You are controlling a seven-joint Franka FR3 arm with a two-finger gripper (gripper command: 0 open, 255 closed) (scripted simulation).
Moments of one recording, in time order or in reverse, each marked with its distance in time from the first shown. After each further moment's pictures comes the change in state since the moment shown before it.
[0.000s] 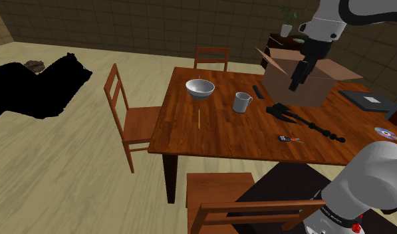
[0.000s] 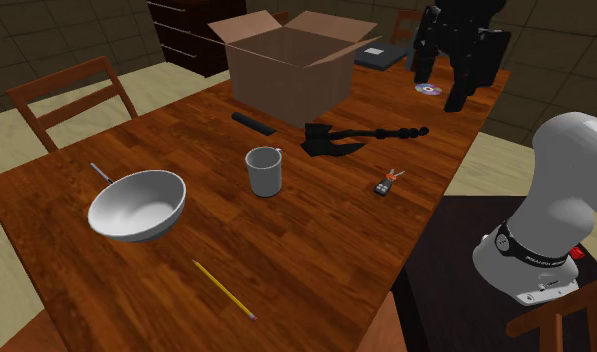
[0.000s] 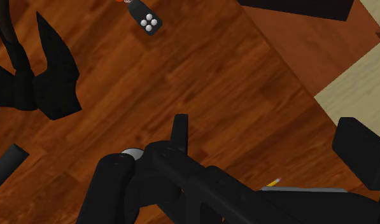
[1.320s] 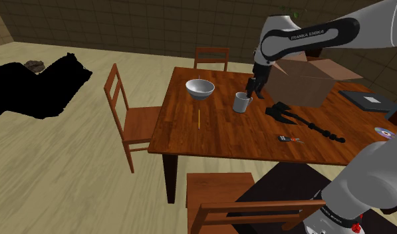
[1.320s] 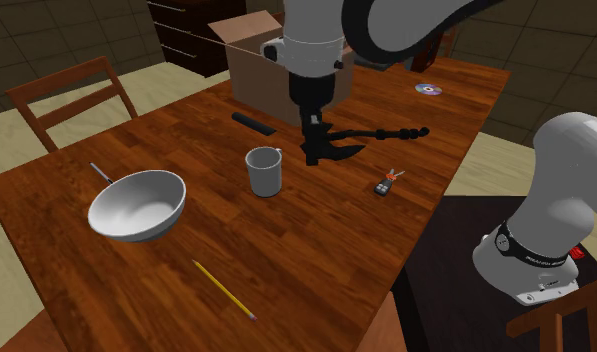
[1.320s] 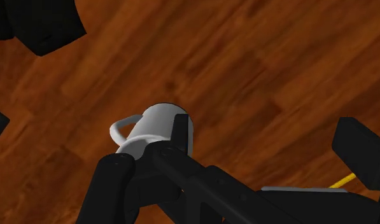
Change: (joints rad) arm -0.023 0.581 -0.067 0.125 -0.022 0.461 -0.022
